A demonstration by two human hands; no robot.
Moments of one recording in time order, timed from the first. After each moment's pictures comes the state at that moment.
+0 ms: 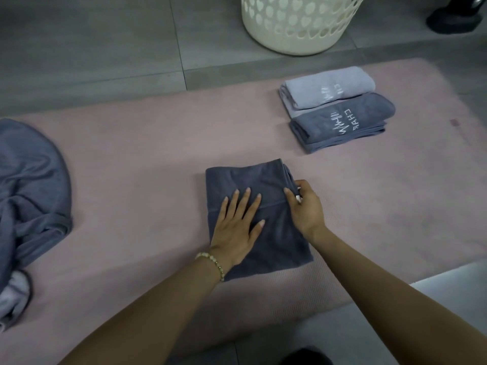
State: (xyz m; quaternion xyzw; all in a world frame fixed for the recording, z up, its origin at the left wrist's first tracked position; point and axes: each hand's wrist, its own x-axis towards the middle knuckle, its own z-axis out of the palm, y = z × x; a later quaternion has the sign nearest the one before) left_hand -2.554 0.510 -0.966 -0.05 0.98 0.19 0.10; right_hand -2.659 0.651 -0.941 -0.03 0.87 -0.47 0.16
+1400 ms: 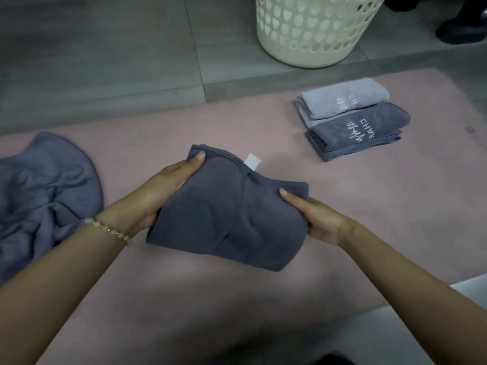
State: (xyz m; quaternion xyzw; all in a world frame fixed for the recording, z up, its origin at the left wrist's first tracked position) left_hand -2.543 0.371 -0.797 -0.28 0.64 0.70 0.12; right_hand -2.650 0.622 -0.874 0.03 0.60 -0.60 0.52
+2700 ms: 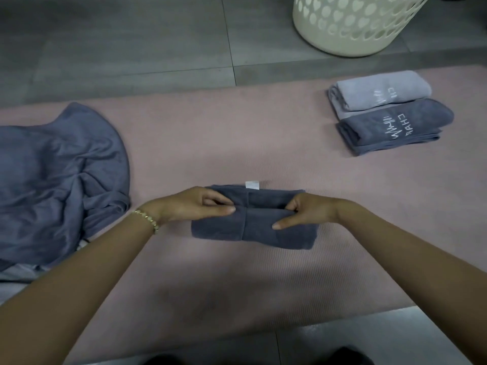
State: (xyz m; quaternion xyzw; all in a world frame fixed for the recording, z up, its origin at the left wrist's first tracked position) left_hand -2.504 0.334 -0.889 -0.15 0.77 0.55 0.30; right_hand -2.652 0.575 -0.895 -0.28 0.75 -0.18 0.57
